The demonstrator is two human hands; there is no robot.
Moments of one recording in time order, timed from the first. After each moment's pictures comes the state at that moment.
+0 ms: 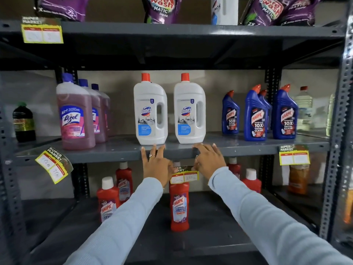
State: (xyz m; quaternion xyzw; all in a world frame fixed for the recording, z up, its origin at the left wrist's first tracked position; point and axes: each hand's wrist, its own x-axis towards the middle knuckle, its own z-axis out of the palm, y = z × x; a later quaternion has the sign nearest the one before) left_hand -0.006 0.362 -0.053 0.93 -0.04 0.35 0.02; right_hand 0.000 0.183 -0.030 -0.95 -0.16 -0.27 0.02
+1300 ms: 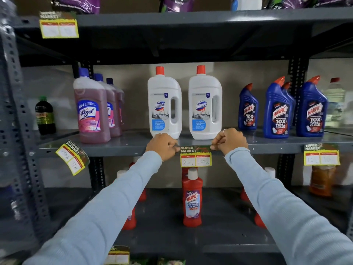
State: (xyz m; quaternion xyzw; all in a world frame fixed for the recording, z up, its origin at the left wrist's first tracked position) left_hand 0.008 0.400 0.001 0.94 -0.08 0.26 0.22; right_hand 0.009 0.175 0.013 -0.90 -0.05 -0.24 0.36
